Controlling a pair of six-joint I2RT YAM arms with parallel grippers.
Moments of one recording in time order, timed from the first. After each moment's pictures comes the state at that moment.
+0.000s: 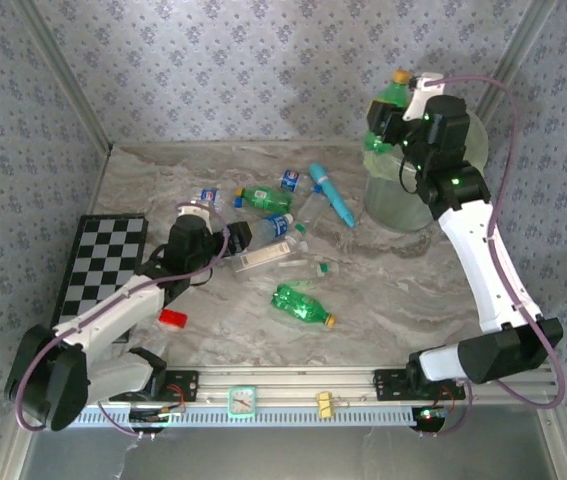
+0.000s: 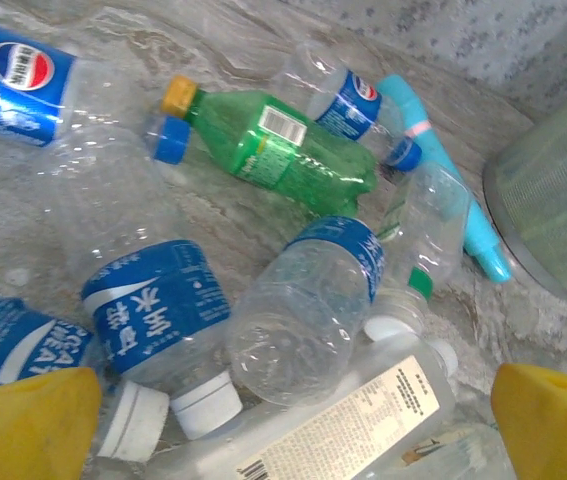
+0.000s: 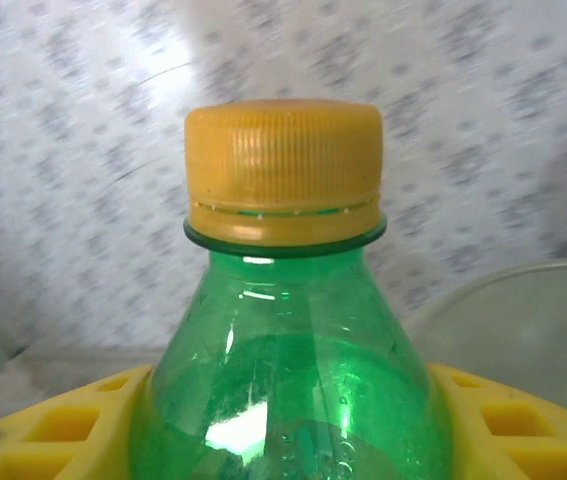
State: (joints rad) left arm -0.53 1.15 0.65 0.01 -0.04 -0.61; right arm 0.22 1.38 1.59 -0.33 0.05 0.22
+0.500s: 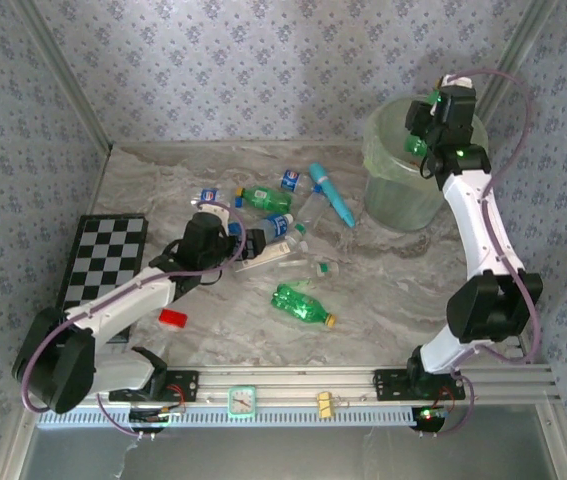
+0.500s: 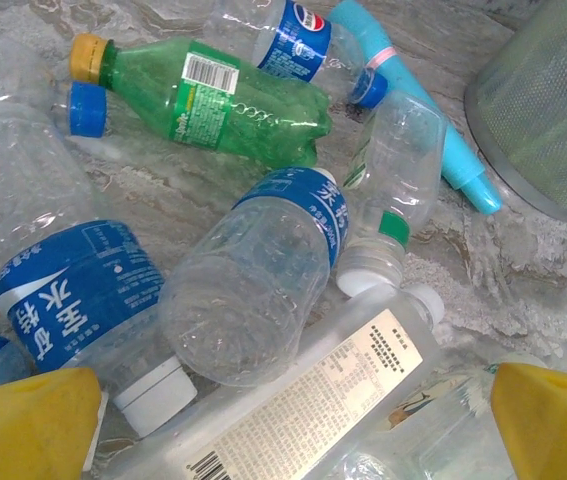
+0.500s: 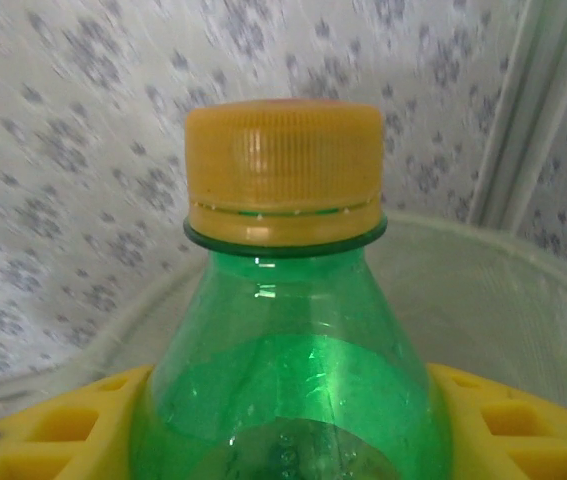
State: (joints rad) left arm -0.60 1.24 0.70 -0.02 -0.01 -0.51; right arm 0.03 1.61 1.67 -0.41 0.19 0.20
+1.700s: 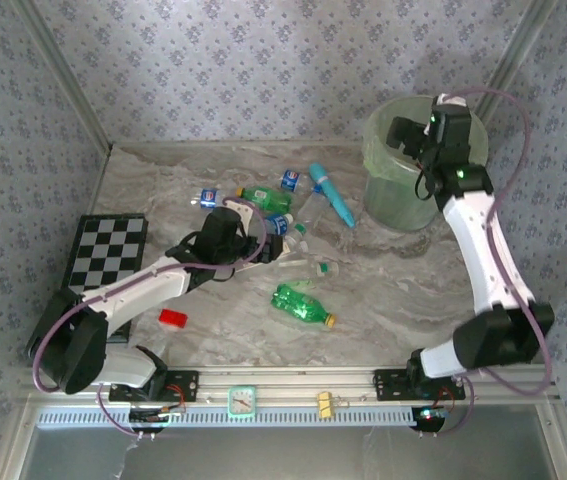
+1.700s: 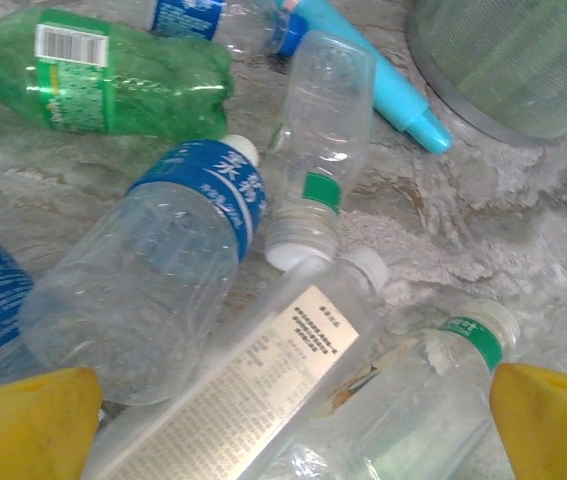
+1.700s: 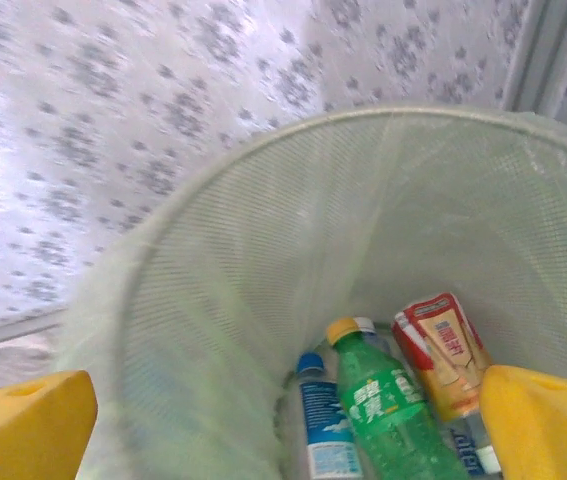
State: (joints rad) left arm -0.68 1.35 0.81 -0.07 0.04 -0.42; right arm 0.11 1.39 1.50 -0.47 0.19 0.28
